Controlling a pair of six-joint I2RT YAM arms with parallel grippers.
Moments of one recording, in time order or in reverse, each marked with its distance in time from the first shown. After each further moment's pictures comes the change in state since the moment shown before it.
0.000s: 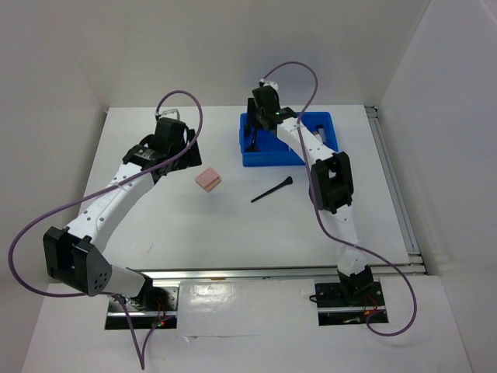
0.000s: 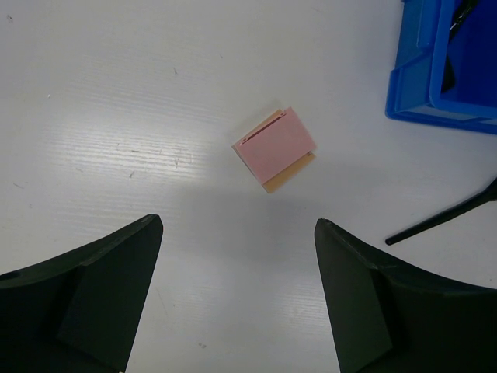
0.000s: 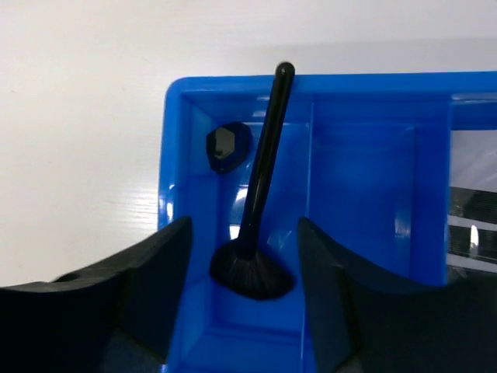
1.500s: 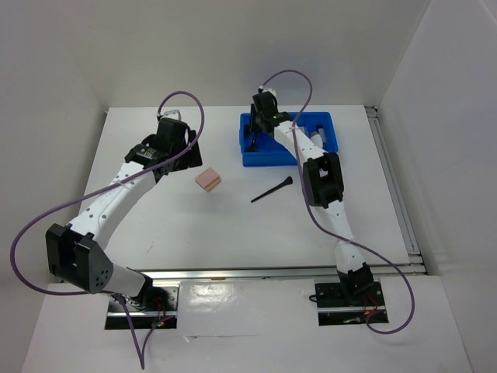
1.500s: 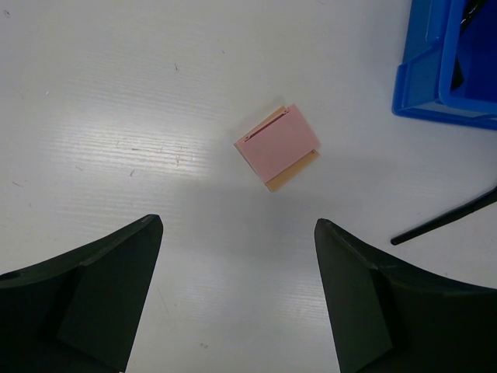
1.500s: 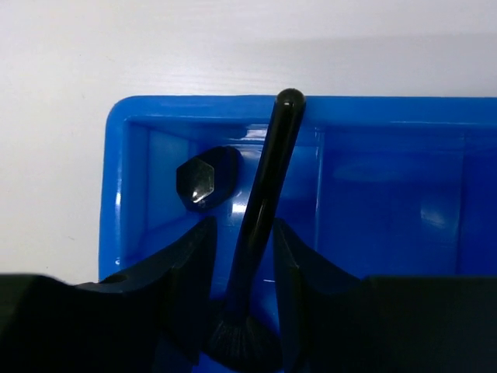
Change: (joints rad) left arm 0.000 0.019 0.000 -0.002 -0.001 0.002; right arm -0.031 0.171 0.131 0.022 -0.059 -0.007
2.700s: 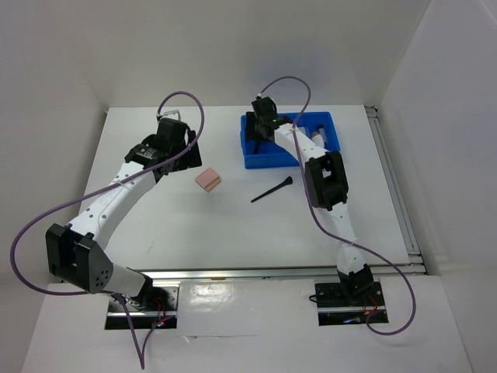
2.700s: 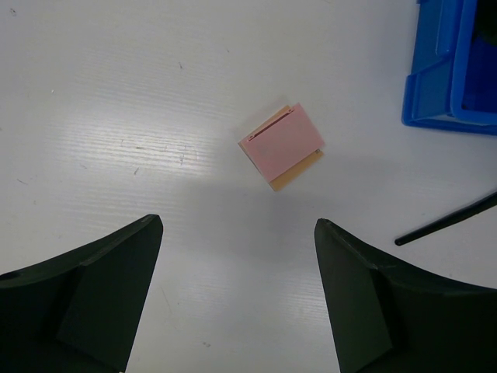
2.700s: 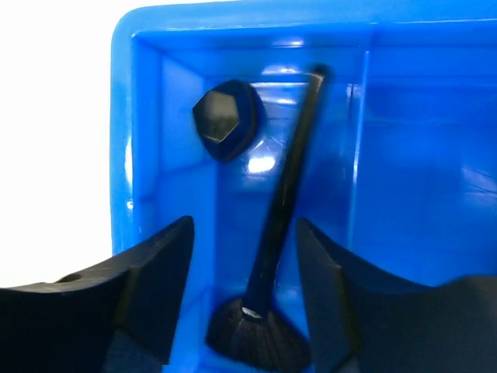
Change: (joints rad) left arm 0.000 0.000 0.000 -0.007 -0.009 0.001; right arm 0.013 -0.090 -0.174 -0.010 -0.077 0.034
